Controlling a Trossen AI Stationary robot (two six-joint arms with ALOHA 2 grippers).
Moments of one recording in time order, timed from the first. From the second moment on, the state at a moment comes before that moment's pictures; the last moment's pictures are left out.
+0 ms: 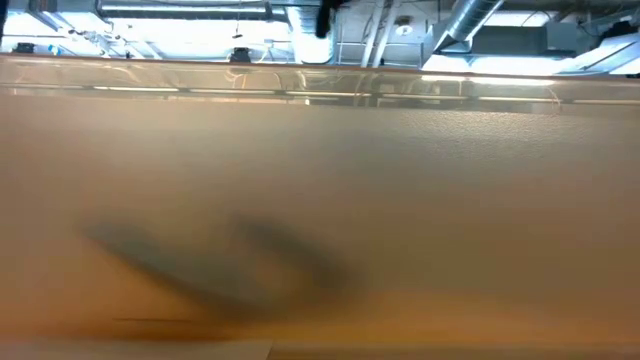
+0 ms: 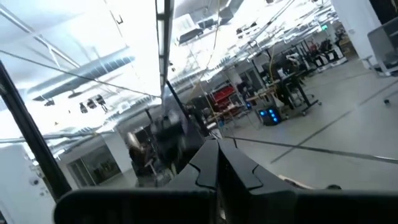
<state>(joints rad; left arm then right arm) 0.09 1.61 1.38 0.05 0.10 -0.42 0.22 0.53 0.75 0.15 0.54 0.33</state>
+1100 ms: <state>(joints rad) 0.11 2.28 1.95 -0.49 -0.10 -0.32 0.22 0.51 0.75 0.15 0.54 0.32</state>
